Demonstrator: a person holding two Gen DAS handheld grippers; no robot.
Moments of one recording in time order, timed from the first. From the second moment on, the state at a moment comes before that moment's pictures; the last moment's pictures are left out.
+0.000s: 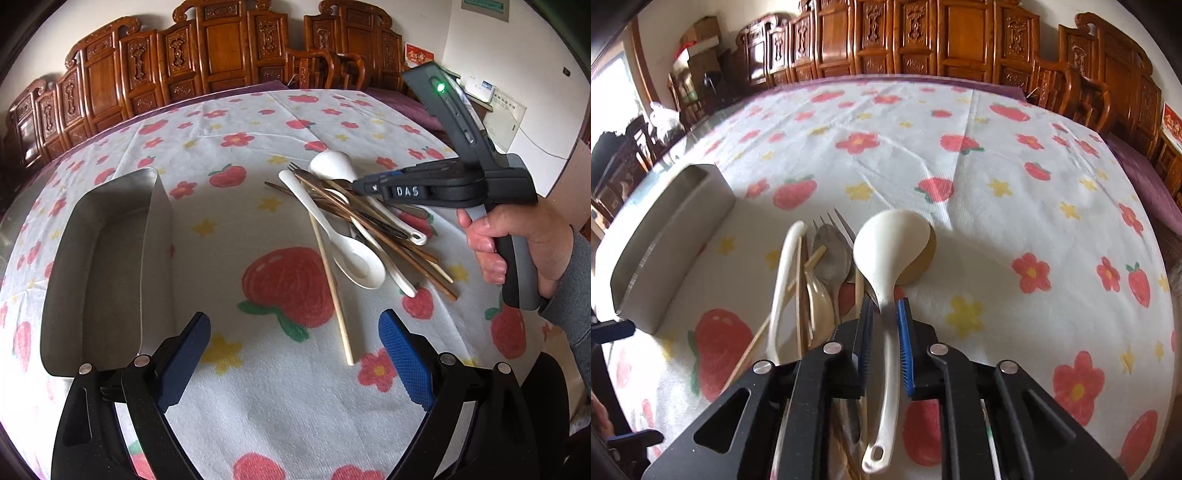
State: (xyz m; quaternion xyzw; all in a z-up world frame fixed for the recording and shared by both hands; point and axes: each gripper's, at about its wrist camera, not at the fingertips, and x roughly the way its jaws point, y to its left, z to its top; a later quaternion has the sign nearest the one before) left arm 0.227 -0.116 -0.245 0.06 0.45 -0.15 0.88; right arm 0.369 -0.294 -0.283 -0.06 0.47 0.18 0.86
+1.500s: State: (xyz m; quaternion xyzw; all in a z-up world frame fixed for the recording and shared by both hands) left arm 0.335 -0.156 -0.269 -0.02 0.49 -0.18 0.85; right arm 0.288 -0.361 -0.254 0.00 0.44 0.18 0.88
